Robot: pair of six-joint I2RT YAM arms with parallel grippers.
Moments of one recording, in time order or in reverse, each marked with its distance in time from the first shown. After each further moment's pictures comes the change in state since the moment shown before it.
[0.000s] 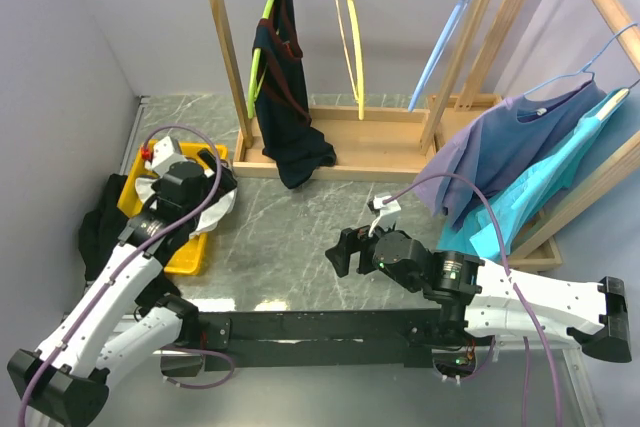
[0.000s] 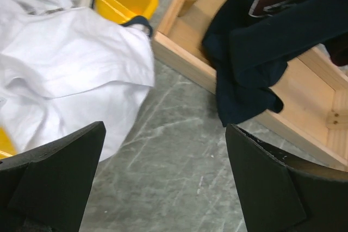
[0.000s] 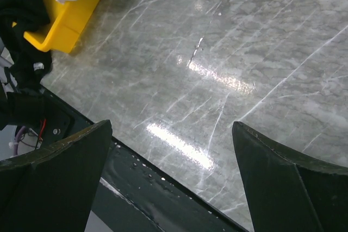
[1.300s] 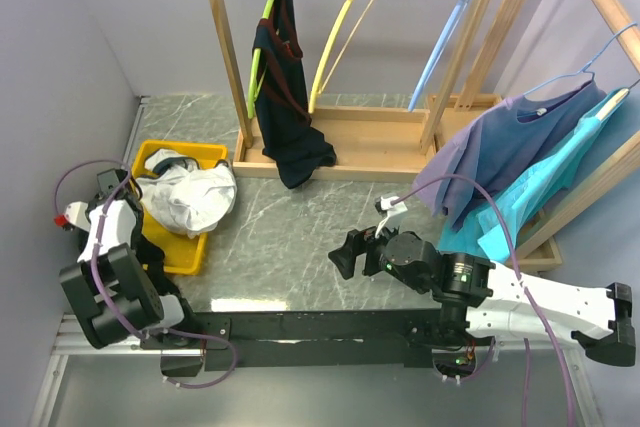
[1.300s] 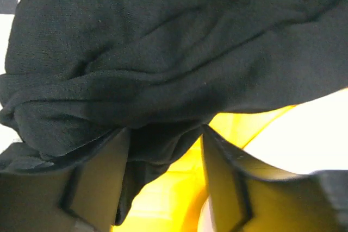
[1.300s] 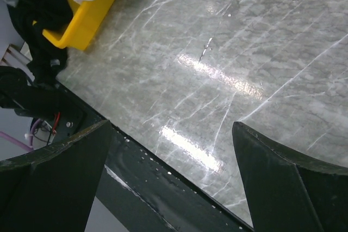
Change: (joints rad) left arm 0.872 0.465 -0.067 -0.149 -0.077 -0.279; right arm 0.000 -0.069 -0.006 -0.022 -0.034 -0.006
